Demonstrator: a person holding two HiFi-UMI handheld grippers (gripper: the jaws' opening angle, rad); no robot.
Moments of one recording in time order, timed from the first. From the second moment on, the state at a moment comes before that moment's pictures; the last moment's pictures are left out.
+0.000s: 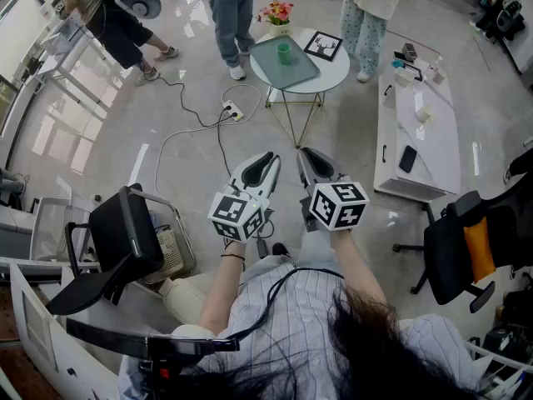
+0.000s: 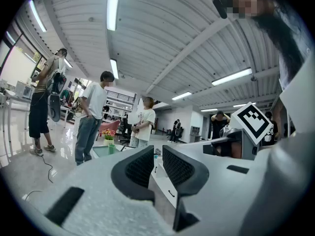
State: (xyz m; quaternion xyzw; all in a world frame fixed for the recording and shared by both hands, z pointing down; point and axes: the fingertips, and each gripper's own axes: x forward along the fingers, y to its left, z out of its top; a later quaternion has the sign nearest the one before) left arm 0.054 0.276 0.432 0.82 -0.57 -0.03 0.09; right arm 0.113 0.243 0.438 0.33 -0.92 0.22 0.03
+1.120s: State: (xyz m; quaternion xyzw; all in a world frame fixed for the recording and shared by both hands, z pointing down) left arm 0.006 0.160 0.461 0.80 -0.58 -0.02 0.14; right arm 0.068 0.122 0.463 0.32 -0.92 0.21 0.06
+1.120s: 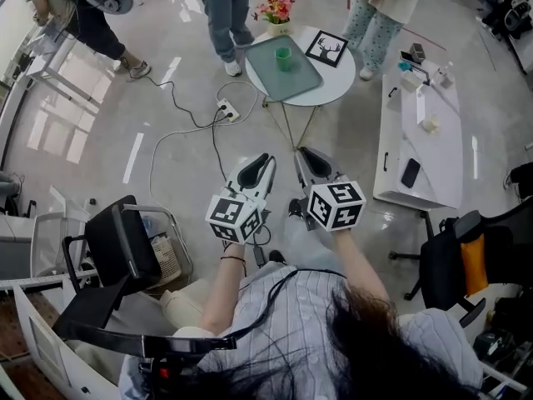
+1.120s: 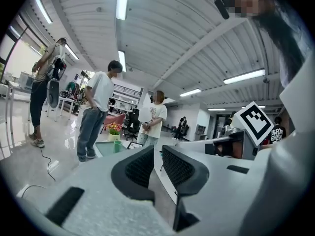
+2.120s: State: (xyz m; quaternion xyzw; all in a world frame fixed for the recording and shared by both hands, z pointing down) left arm -0.040 -0.019 0.467 0.78 -0.61 0.00 0.15; right arm 0.021 -0.058 0.485 0.28 -0.93 0.22 0.09
